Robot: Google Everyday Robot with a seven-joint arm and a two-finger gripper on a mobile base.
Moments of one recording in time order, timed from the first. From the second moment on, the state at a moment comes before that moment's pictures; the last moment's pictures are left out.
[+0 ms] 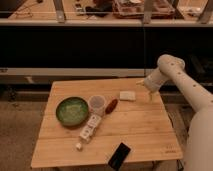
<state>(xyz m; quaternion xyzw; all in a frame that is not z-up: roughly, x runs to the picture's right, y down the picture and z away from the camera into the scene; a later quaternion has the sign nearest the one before) 0.232 0.030 0.863 -0.22 -0.27 -0.27 0.90</state>
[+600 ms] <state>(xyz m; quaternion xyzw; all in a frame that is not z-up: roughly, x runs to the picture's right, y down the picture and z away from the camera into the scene) 0.233 0.031 0.864 -0.22 -0.27 -0.27 0.90</state>
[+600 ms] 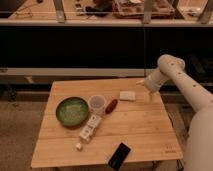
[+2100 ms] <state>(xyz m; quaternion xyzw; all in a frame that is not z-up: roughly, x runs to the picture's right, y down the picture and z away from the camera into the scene) 0.233 0.032 0.863 -0.22 -0.27 -0.27 0.89</state>
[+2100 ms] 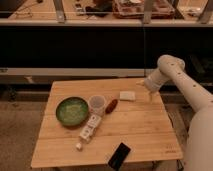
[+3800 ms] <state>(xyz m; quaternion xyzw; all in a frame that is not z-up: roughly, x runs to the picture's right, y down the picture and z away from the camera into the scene) 0.171 0.011 0.896 -0.26 -0.20 -0.19 0.92</state>
